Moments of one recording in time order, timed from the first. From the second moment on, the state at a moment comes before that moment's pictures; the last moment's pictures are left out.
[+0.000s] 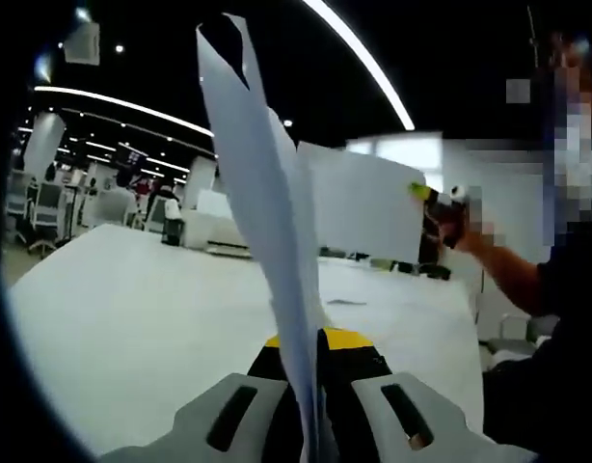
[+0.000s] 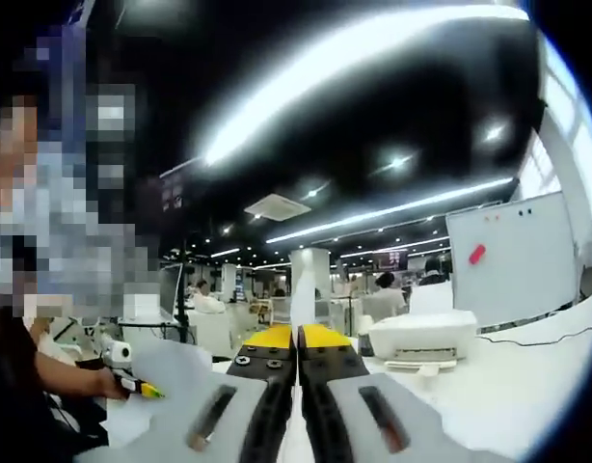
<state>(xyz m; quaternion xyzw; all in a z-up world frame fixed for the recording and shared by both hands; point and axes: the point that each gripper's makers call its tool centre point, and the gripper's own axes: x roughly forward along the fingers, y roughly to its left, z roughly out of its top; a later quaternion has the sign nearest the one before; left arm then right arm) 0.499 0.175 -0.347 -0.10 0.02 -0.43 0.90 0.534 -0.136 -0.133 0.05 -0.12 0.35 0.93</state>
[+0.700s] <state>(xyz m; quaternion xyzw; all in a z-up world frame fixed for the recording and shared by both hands) 0.508 0.181 -0.353 -0.08 0.03 -0.41 0.91 0.499 -0.104 -0.106 0.07 -0.15 0.39 0.90</state>
